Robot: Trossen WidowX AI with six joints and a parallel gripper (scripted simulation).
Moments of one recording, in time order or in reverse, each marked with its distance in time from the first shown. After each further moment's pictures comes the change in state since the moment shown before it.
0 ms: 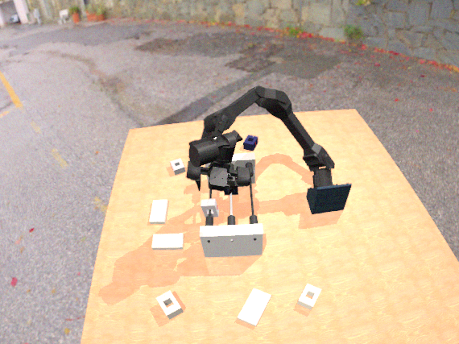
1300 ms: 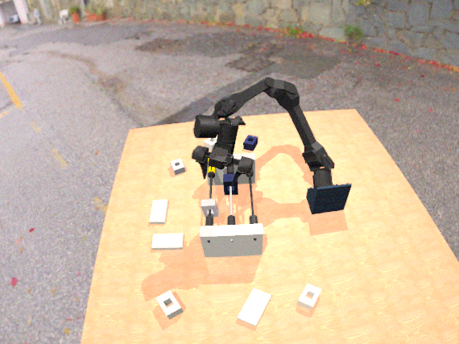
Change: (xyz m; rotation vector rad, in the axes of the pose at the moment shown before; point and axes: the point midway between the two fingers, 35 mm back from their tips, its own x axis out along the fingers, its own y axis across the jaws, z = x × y) arm -0.004 0.012 -0.050 0.269 -0.262 0.041
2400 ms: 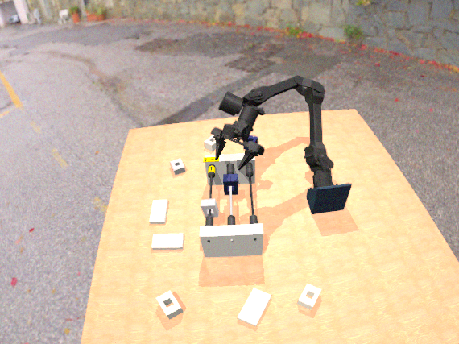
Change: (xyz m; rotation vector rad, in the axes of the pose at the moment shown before) arm -0.038 0.015 -0.070 0.375 -0.450 -0.084
